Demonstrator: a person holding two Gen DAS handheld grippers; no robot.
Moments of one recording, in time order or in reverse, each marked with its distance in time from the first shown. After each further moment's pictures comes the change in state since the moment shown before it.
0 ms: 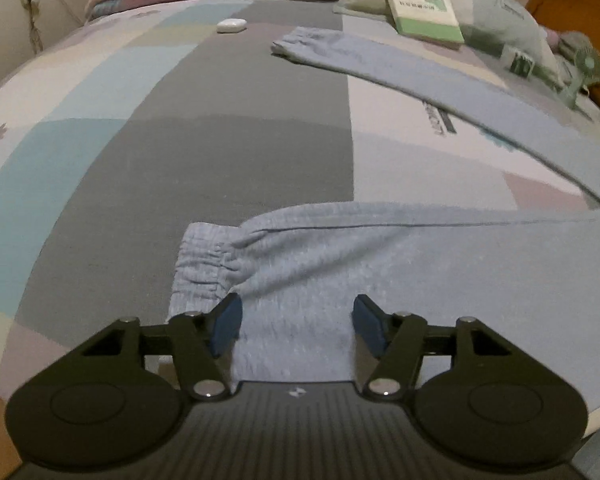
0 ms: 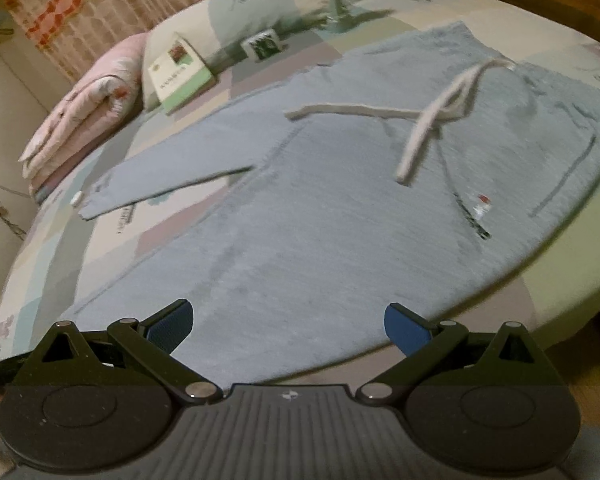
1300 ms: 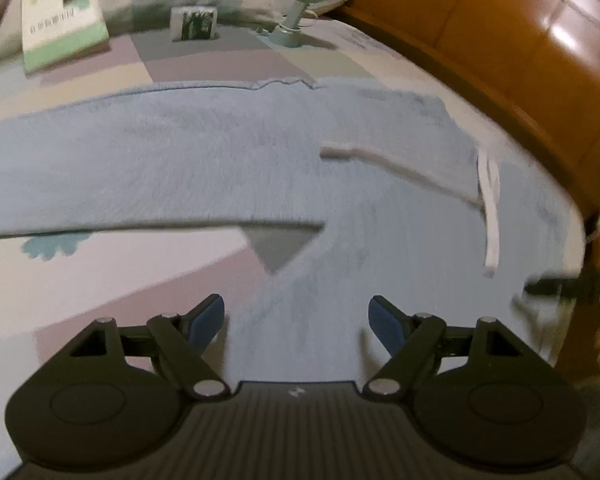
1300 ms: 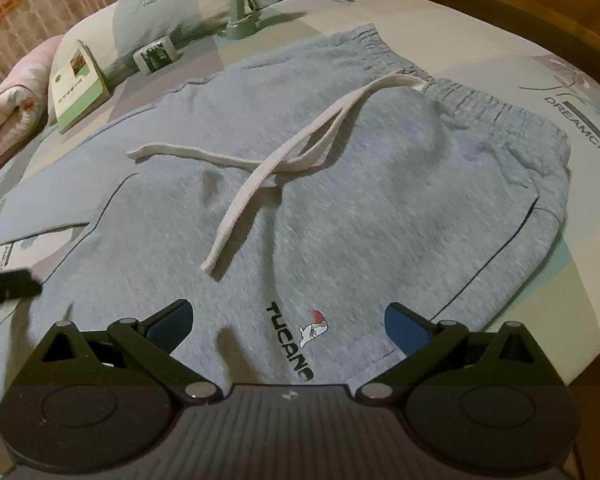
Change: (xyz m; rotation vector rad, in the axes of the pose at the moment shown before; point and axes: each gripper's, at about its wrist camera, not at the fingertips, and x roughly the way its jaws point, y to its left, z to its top) left arm 0.068 -0.305 0.089 0.431 0.089 -0.595; right arm 0.055 -0.106 0.075 0.003 -0.015 -0.200
